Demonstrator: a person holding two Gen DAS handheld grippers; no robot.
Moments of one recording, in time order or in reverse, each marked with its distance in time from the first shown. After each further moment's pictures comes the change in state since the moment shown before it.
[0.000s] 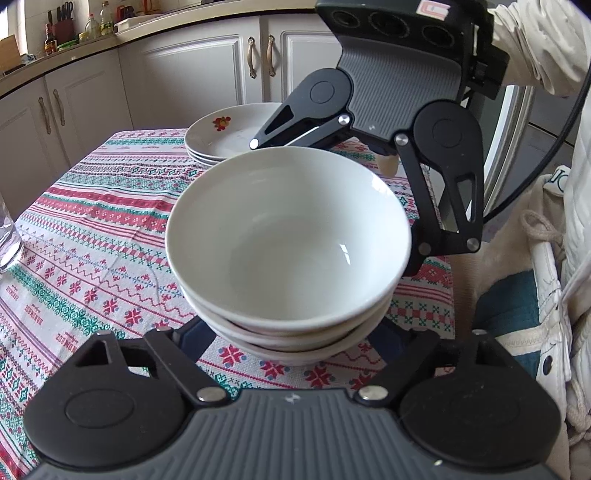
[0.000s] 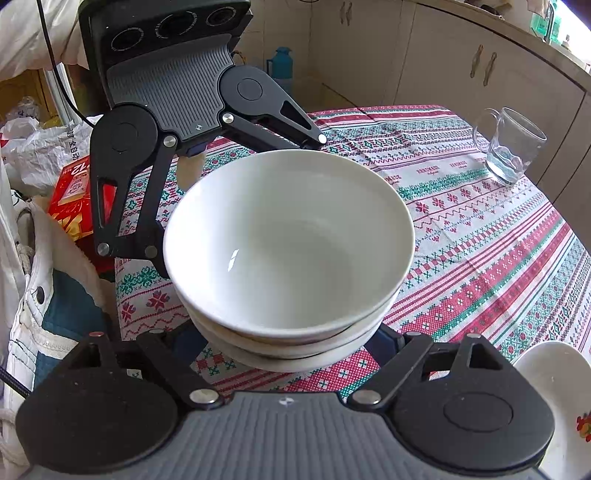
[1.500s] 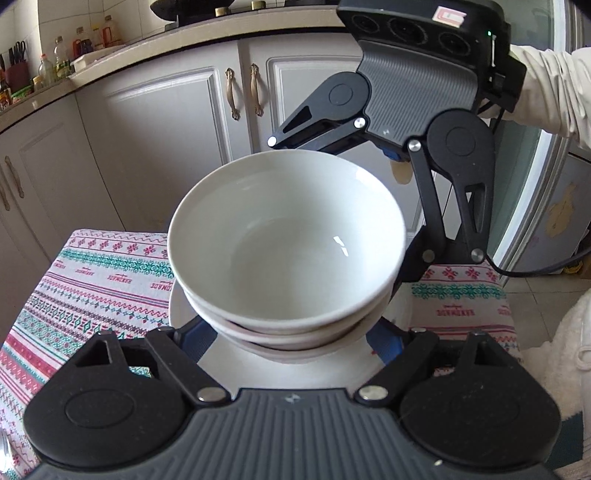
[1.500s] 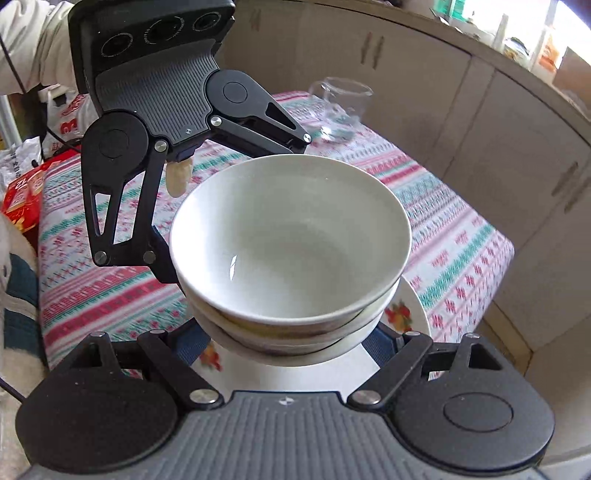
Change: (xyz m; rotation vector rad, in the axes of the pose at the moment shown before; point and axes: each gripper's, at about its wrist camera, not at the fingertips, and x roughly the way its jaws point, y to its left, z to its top) left arm 0.119 0.047 0.163 0.121 -0.039 -0.035; right arm -0.107 -0.129 -0.087 0.128 -0.021 -0.186
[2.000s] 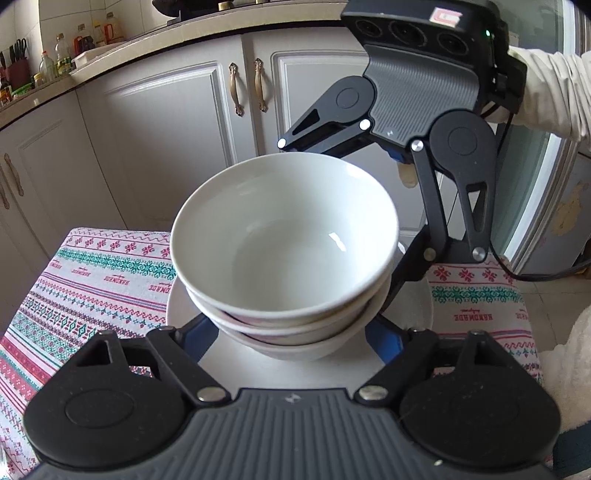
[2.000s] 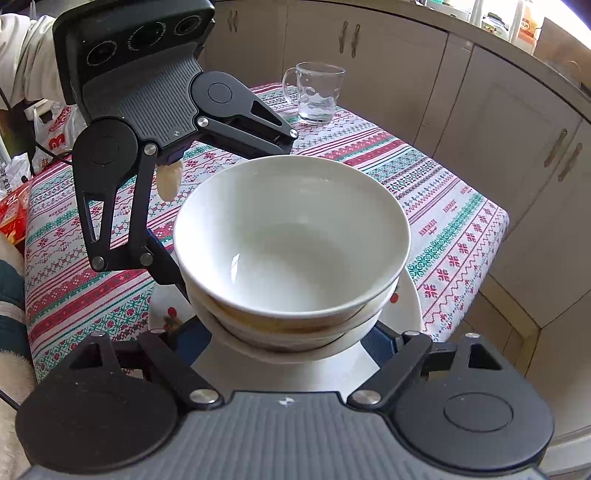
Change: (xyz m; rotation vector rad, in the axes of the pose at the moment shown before) left arm 0.010 -0.002 -0.003 0.007 0.002 0.025; right arm 0.010 -0.018 -0.021 0.070 -0.011 -0.001
